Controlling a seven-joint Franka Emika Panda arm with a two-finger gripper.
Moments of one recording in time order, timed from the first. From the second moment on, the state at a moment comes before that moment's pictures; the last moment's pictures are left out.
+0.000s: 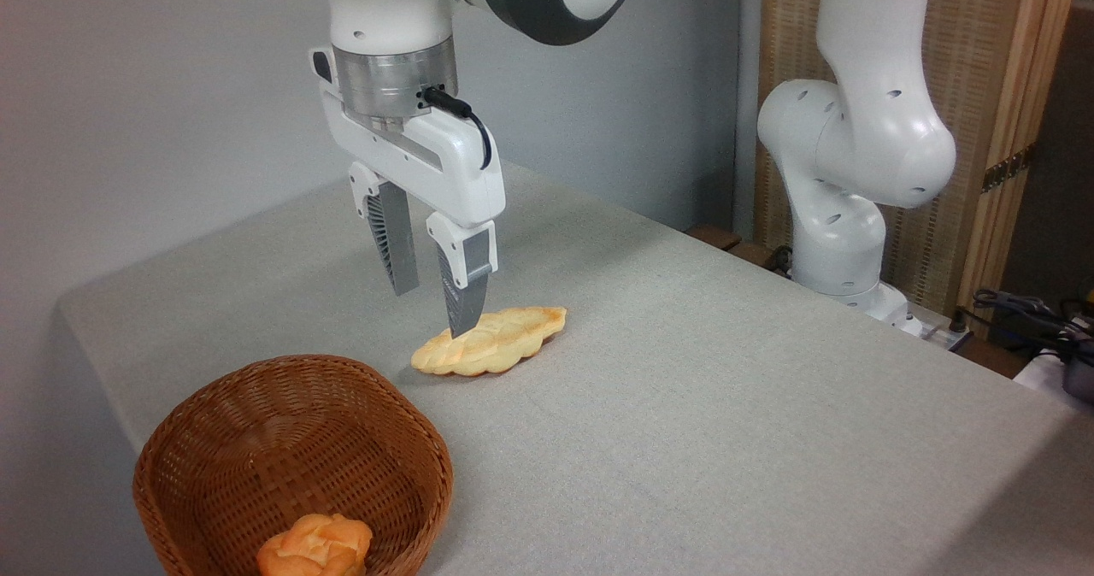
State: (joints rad) arm -0.16 -0.07 0.07 -1.86 -0.09 1.84 0.68
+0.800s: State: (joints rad) arm -0.16 -0.07 0.07 -1.86 -0.09 1.84 0.68
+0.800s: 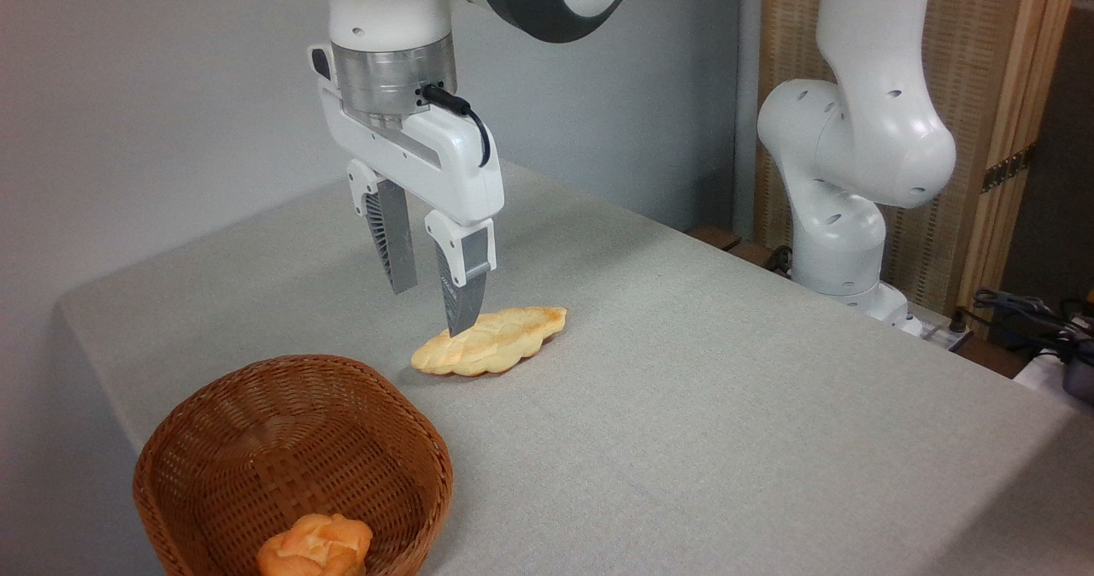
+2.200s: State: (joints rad) arm -0.31 -0.10 0.05 -2.16 -0.09 1.95 0.80
